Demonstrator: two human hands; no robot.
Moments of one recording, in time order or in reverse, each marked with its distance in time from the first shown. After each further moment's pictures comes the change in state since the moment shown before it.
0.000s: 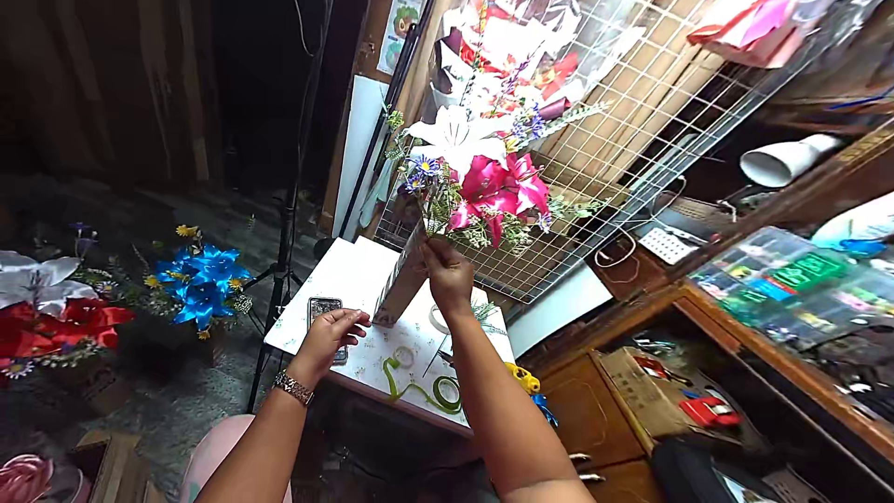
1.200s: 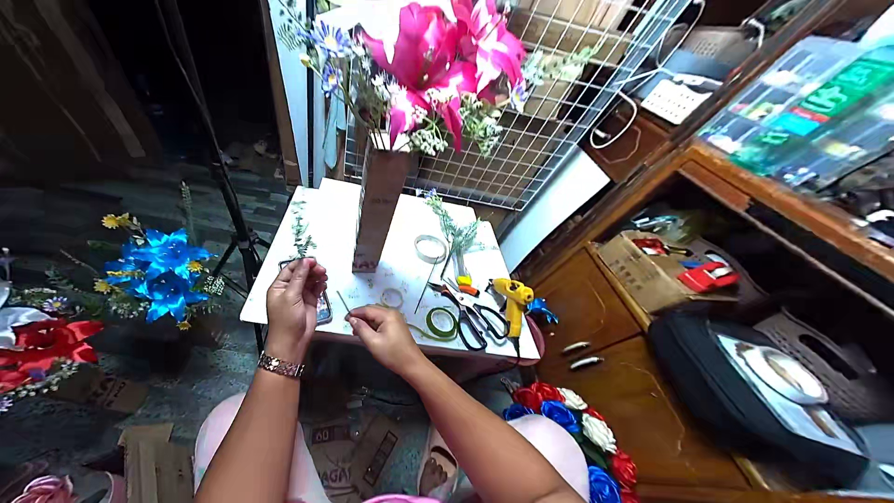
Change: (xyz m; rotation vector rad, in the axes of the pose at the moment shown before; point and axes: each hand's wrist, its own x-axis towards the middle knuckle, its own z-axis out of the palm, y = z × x) left_hand -0.001 -0.020 0.007 -0.206 0.135 0.265; right_hand -0.161 0.010 0.026 0.129 -0.362 0.357
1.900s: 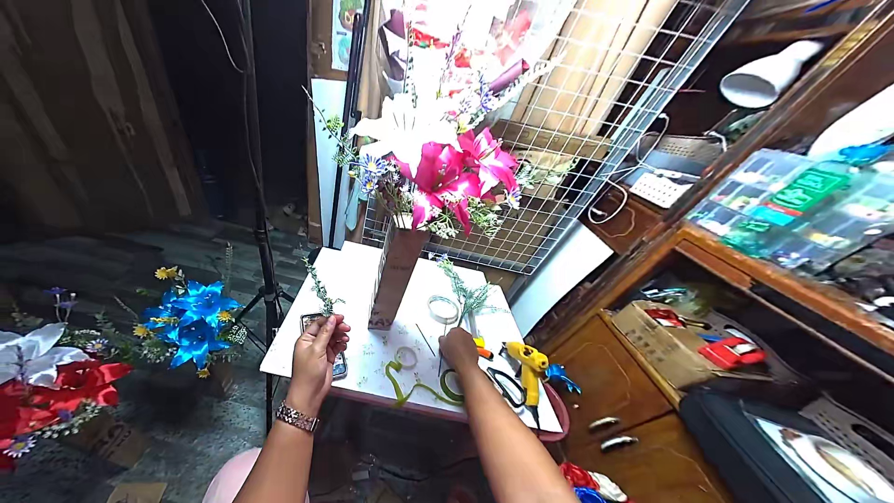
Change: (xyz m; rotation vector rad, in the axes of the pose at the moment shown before) left_hand 0.006 0.007 0.004 0.050 0.067 -0.110; right_hand 0.077 0.075 -0.103 -0.685 0.108 0.872
